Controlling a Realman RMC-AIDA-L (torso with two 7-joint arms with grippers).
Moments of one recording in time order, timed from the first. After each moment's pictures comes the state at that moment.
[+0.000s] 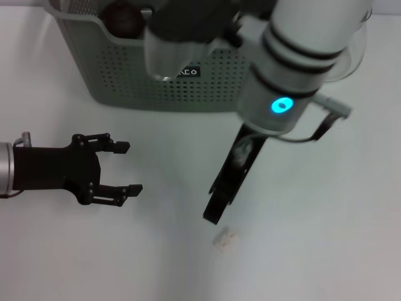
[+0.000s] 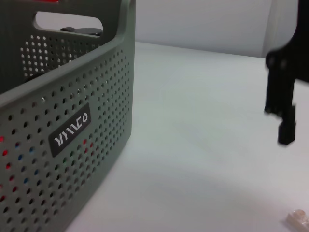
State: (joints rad) left arm -0.44 -2.15 0.50 0.86 2.36 1.69 -1.13; right arm 1.10 2.11 -1.74 -1.12 -2.28 -1.73 2.90
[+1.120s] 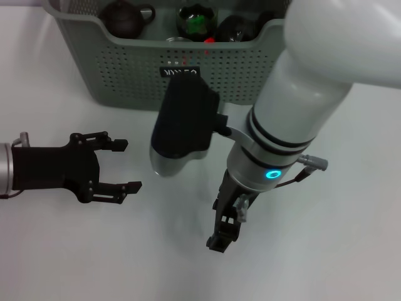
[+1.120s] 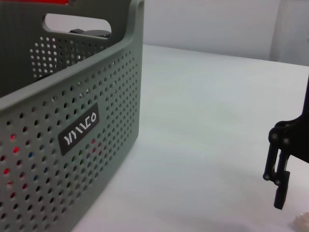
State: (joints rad) left arm -0.44 -2.16 0.48 0.85 2.36 1.68 -1.12; right arm 0.95 2.11 -2.07 -1.15 -2.29 -1.44 2.71
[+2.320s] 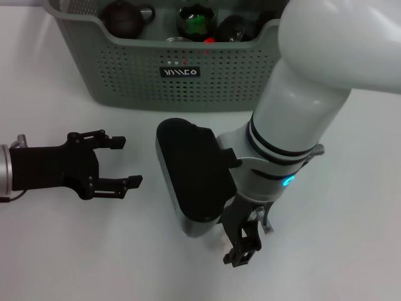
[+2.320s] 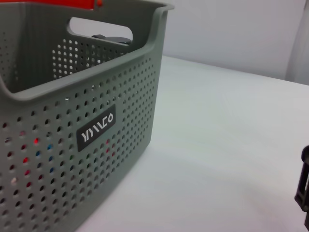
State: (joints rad) left arm -0.43 -2.16 0.43 0.84 2.35 1.68 -1.16; right arm 0.95 2.12 -2.08 -1.16 -2.27 -1.49 2.23
